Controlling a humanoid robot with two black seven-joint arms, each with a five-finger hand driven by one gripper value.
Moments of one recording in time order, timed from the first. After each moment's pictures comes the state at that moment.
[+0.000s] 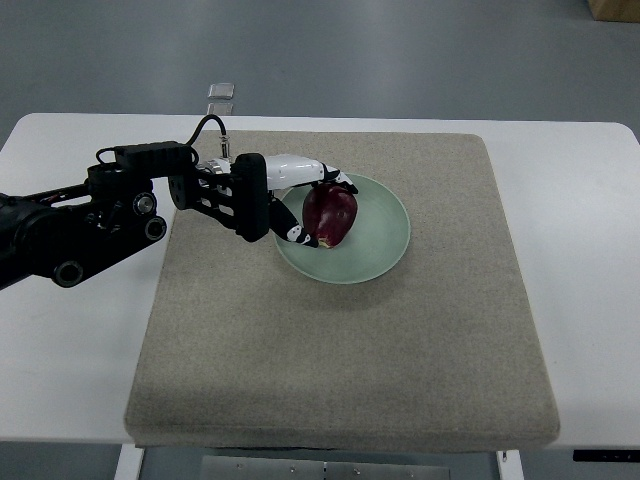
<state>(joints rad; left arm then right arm) -0.97 0.42 -0.39 -1.12 1.52 -0.18 -0.22 -0.03 0.00 -0.02 0.12 0.02 0.08 -0.04</state>
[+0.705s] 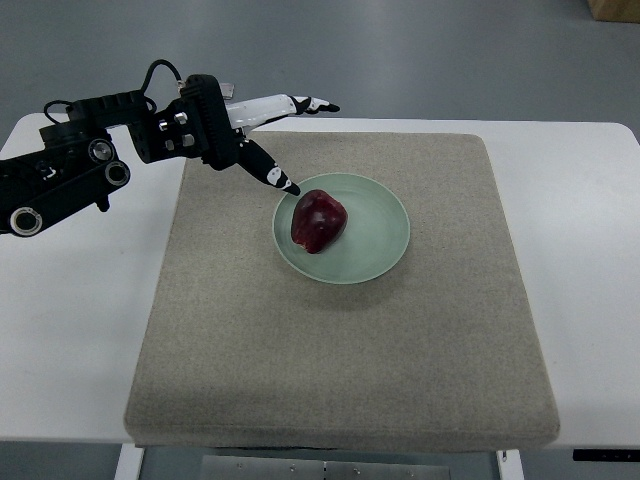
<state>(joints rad) -1.07 0.54 -0.39 -1.11 1.17 -0.19 -0.22 -0.03 0.00 -0.02 0.12 0.02 0.08 -0.04</state>
